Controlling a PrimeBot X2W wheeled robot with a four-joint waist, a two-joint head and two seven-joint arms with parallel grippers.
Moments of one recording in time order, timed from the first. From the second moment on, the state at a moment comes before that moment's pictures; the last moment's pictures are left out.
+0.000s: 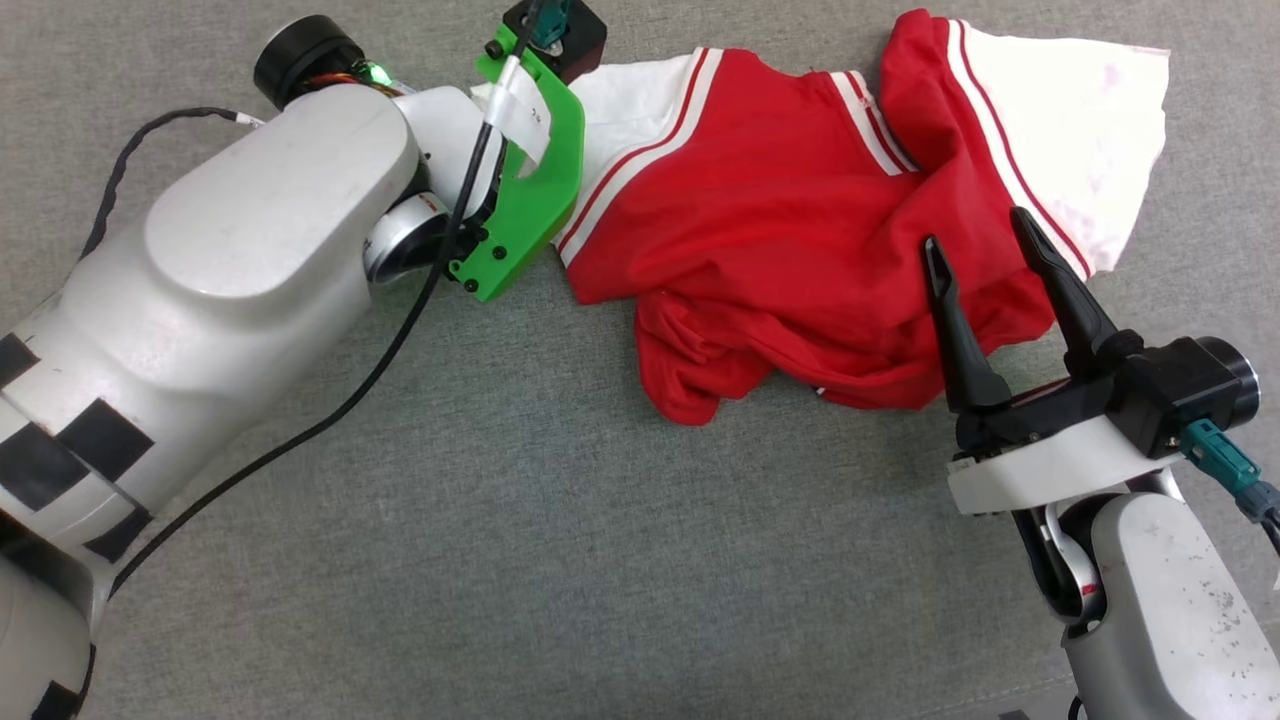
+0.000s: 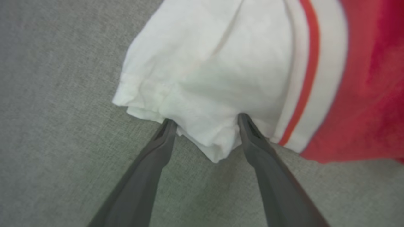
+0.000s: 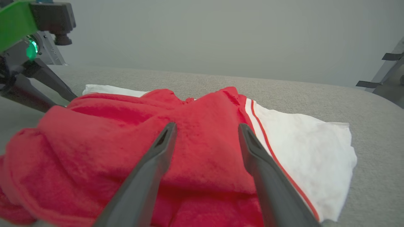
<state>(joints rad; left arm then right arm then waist) -1.34 0.46 -1.25 0.49 -0.95 -0.13 0.81 -0.31 -0.13 0.17 0.03 0.17 0.13 -0.25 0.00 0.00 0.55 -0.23</state>
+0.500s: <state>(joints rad) -1.30 0.54 -1.28 0.36 -0.93 -0.13 0.52 -0.30 -0.14 0.13 0.03 0.15 0.13 -0.25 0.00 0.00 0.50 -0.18</state>
